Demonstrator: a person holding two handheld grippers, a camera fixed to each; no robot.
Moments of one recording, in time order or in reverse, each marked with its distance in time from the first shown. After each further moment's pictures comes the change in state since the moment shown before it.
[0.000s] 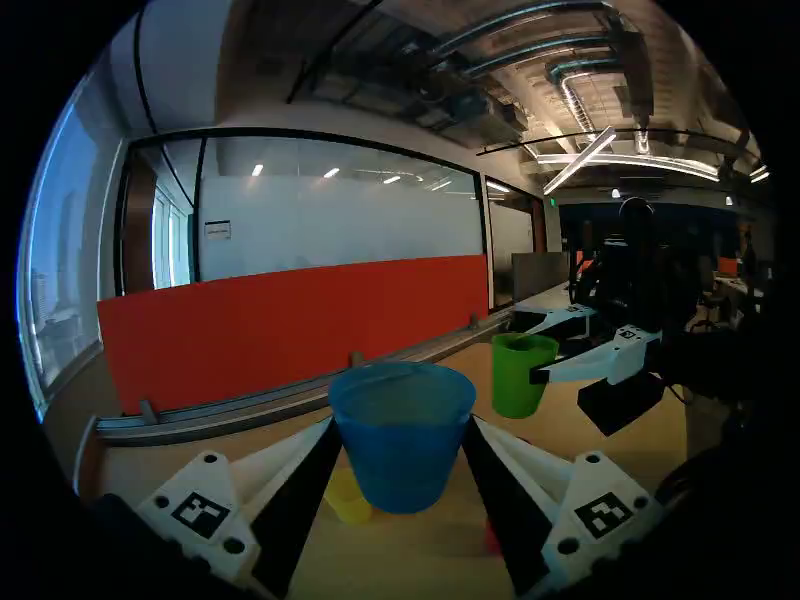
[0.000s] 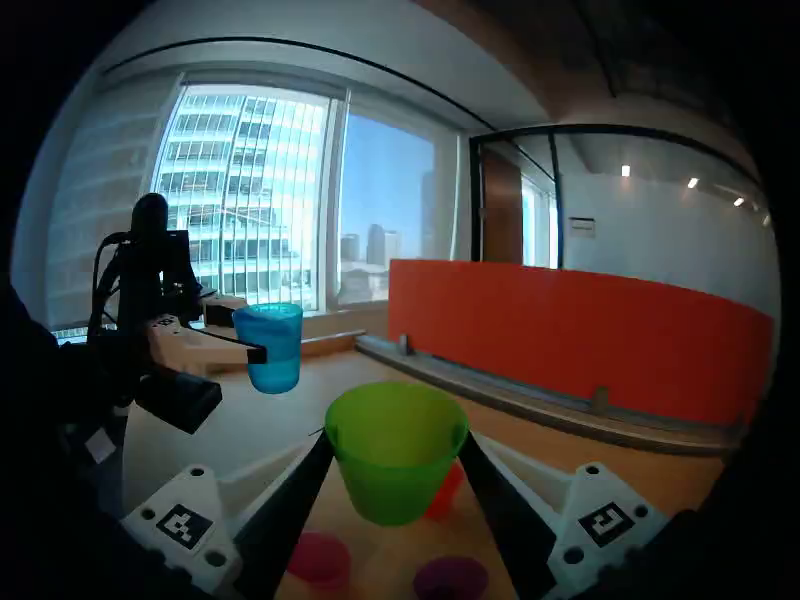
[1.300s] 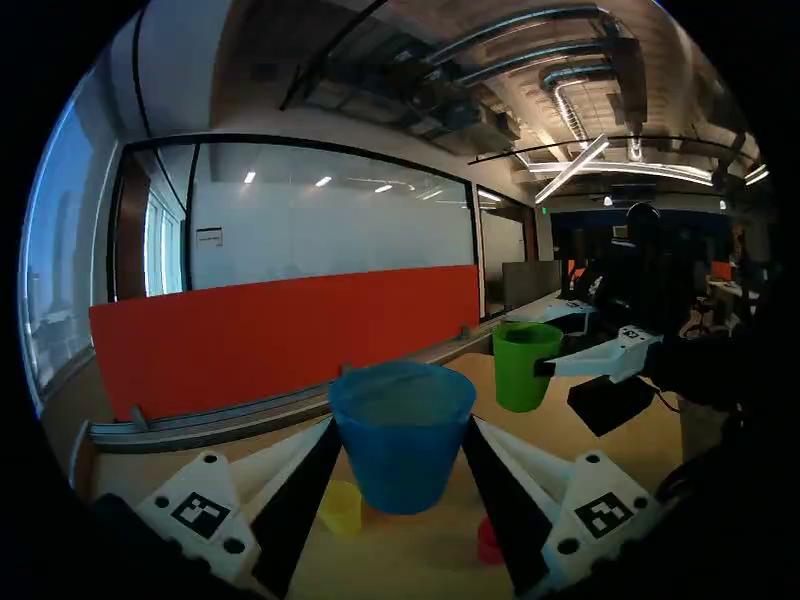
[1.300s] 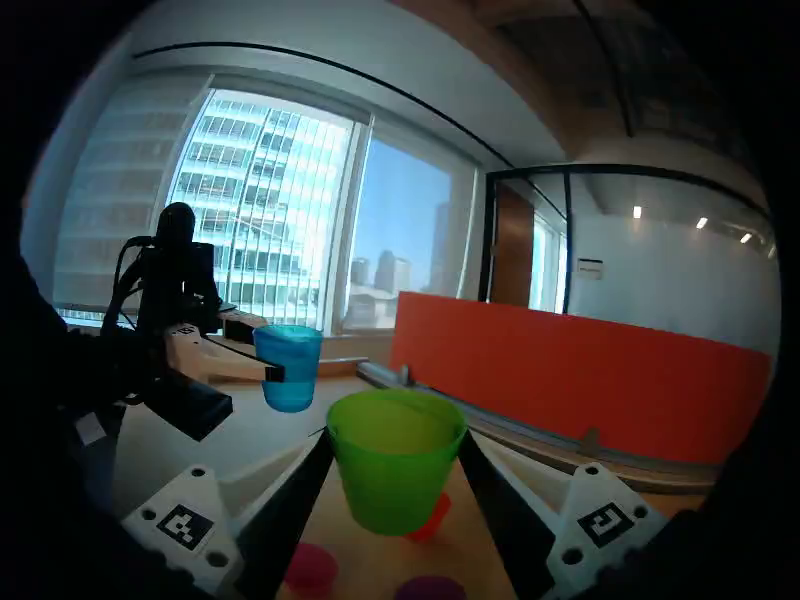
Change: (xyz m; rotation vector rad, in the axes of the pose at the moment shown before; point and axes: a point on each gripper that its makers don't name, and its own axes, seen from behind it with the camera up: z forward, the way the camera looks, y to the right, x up) left arm 0.012 0.010 0.007 -0.032 0.034 0.001; right arm 0.022 -0.004 -0.010 0.024 0.083 -0.090
